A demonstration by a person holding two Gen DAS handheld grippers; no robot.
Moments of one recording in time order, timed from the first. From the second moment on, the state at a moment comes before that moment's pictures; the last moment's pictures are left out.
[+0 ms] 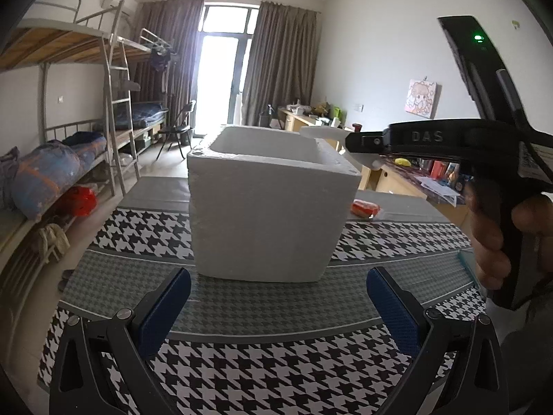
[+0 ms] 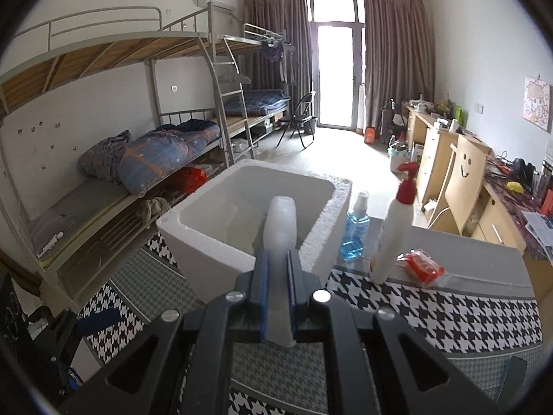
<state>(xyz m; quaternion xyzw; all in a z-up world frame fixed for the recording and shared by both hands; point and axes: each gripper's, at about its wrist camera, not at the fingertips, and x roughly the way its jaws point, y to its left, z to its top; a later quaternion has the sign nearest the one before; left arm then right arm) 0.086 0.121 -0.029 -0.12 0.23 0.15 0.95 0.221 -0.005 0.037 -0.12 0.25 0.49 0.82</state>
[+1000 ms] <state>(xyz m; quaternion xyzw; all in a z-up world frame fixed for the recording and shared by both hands) 0.079 0.119 -0.026 -0.12 0.23 0.16 0.95 0.221 -0.025 0.038 -0.08 0.25 0.49 0.83</state>
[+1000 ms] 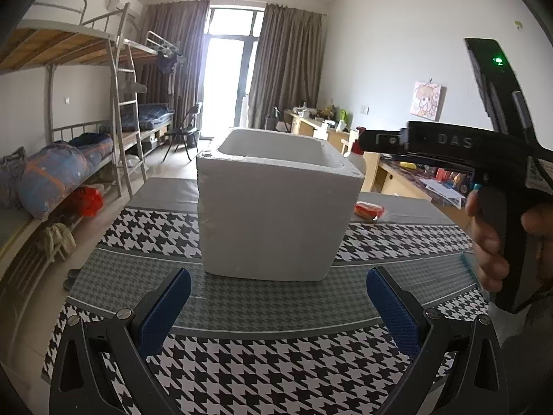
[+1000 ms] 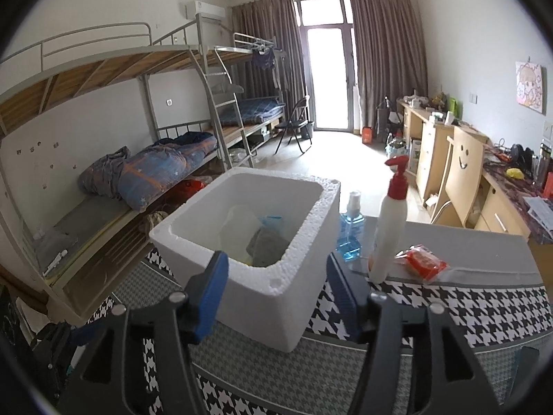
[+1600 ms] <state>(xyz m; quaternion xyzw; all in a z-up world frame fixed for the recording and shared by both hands) 0.067 0.101 -0.016 -0.10 0.21 0.17 0.96 0.184 -0.088 0.035 -0.08 0.19 0.47 0.86</state>
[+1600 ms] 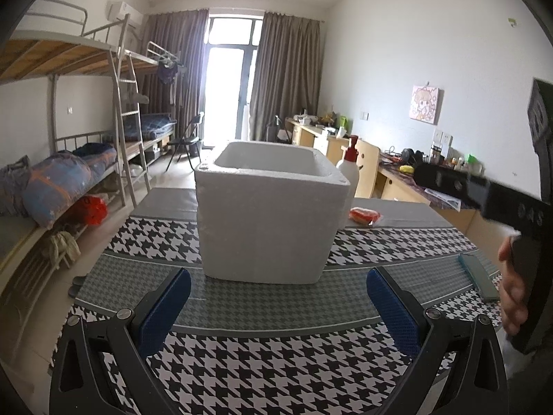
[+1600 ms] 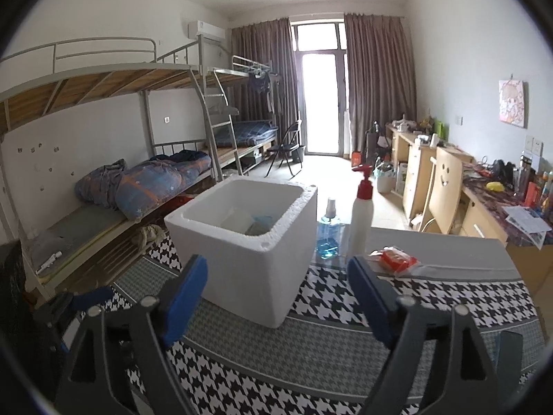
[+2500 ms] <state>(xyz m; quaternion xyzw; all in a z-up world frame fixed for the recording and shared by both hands) 0.044 0.078 0.003 -0.07 0.16 0.16 0.97 0.139 -0.144 0.005 -0.06 0.17 0.44 0.88</state>
